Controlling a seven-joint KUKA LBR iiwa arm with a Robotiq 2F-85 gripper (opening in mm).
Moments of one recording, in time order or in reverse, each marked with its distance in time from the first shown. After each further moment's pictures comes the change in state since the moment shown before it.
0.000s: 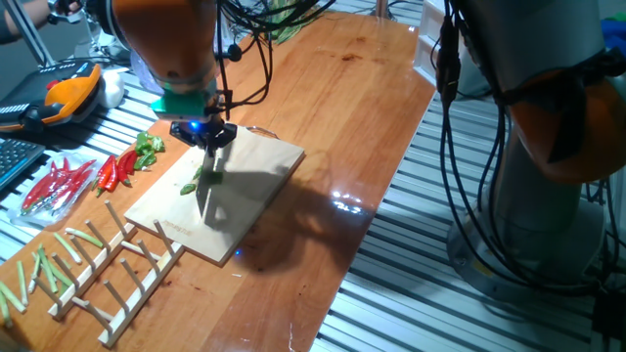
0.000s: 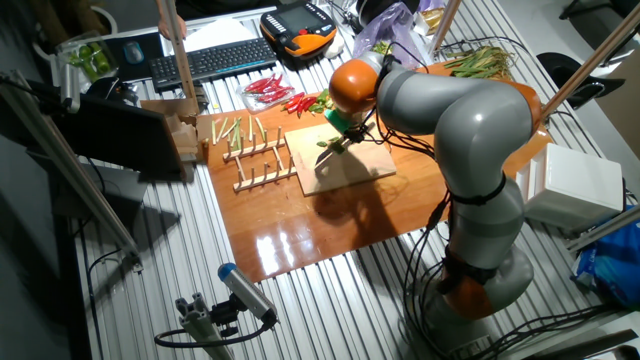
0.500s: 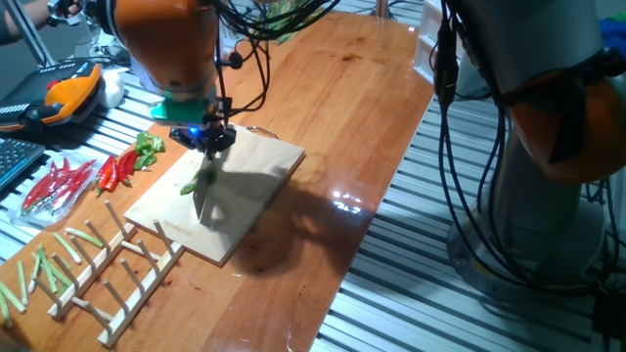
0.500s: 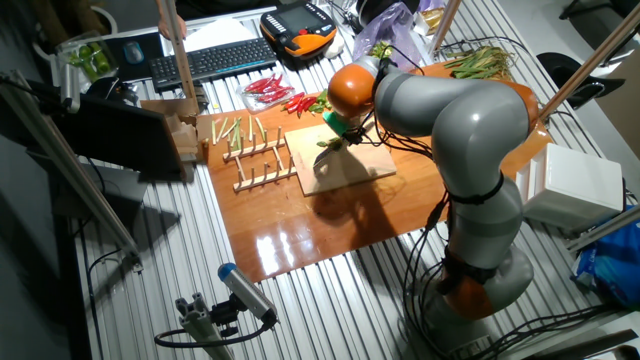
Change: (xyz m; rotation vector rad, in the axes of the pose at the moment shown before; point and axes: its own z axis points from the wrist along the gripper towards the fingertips) arm 0.003 0.006 0.006 -0.007 -0.009 0.022
